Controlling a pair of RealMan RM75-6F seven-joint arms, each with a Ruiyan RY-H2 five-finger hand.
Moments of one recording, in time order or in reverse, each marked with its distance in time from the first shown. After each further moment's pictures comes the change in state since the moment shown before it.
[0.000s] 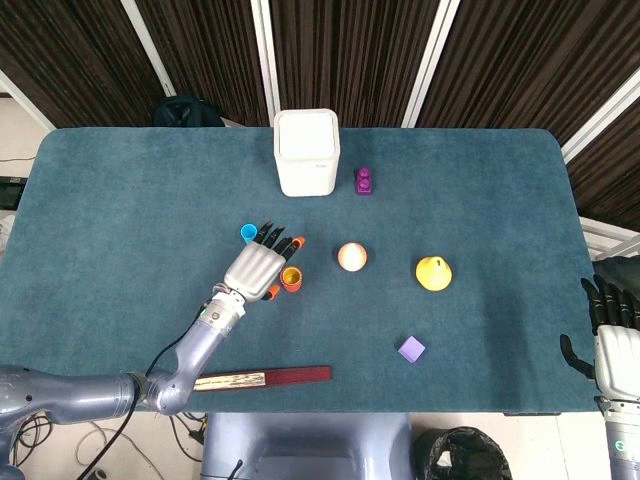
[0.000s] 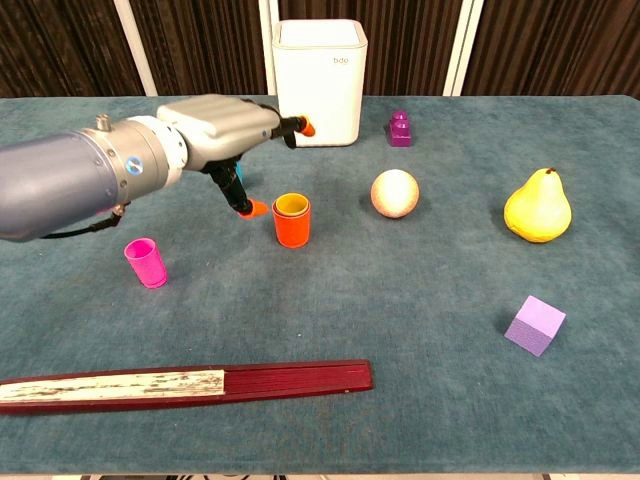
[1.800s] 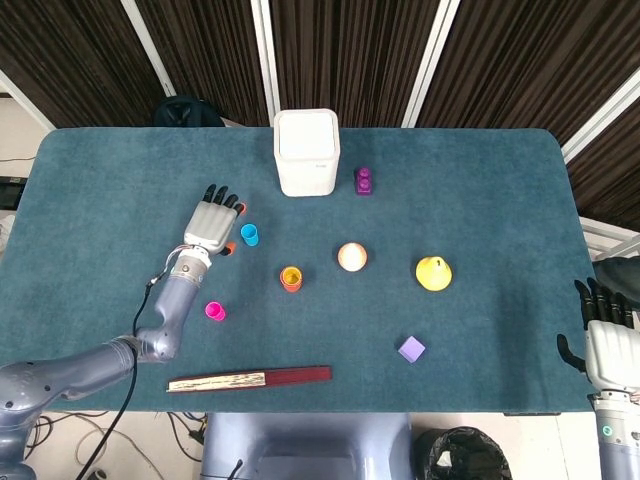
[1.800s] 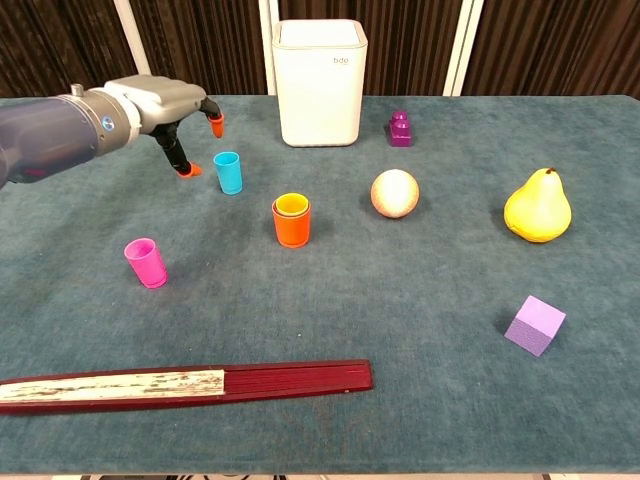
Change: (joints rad) left arm -0.037 -0.061 -0.046 0.454 -0.136 -0.195 -0.095; right arm 0.038 -0.080 0.013 0.113 0.096 -0.101 -0.054
